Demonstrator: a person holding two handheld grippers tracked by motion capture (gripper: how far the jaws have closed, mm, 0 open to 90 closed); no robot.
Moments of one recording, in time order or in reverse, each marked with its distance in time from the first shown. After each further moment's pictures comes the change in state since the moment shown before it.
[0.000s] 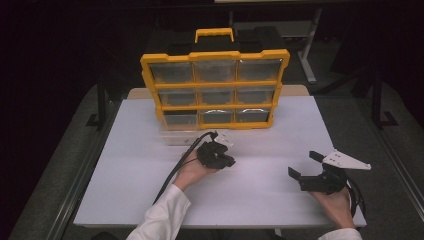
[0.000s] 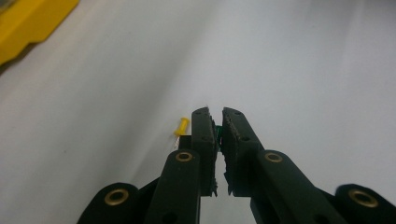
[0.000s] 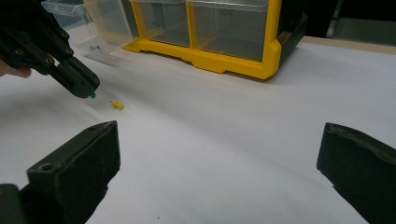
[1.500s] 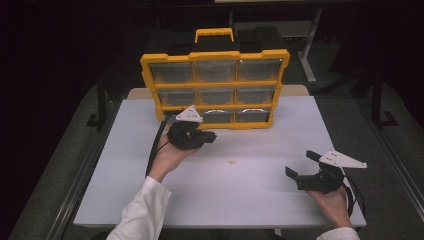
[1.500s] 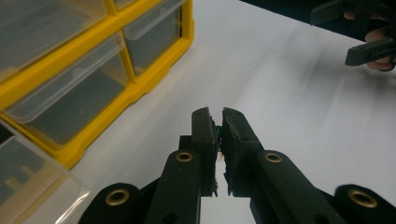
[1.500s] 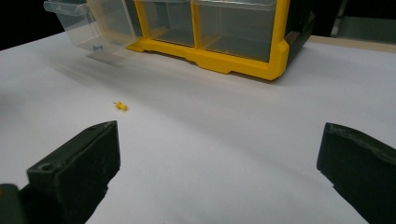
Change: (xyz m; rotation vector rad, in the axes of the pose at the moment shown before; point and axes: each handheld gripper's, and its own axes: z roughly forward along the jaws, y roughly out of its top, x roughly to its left) left arm 0.020 0.005 -0.099 -0.212 0.118 -0.096; right arm 0.003 0.001 0.007 0.005 0.009 0.000
